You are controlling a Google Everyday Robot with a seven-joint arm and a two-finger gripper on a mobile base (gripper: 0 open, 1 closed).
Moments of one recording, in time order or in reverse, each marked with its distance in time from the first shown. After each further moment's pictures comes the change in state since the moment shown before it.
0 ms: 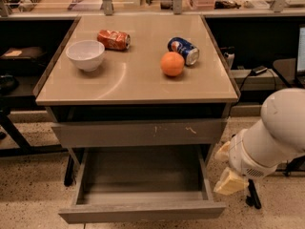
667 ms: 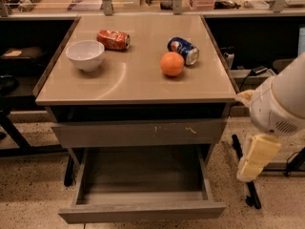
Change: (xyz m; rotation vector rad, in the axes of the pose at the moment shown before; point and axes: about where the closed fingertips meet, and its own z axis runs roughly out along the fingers) arm -0.028 -0.037 -0.119 0.086 0.004 -0.021
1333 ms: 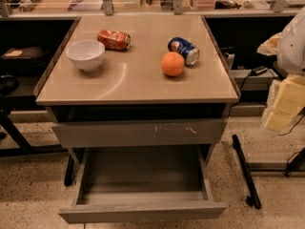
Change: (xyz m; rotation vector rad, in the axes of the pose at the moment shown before) arm -0.015 -0.047 -0.096 0.080 0.045 0.013
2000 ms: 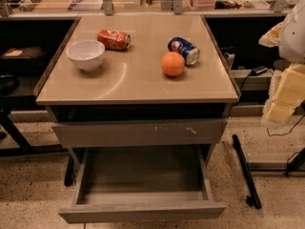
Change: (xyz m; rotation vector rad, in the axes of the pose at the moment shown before) arm -0.002 -0.007 -0.013 0.012 0.014 0.004
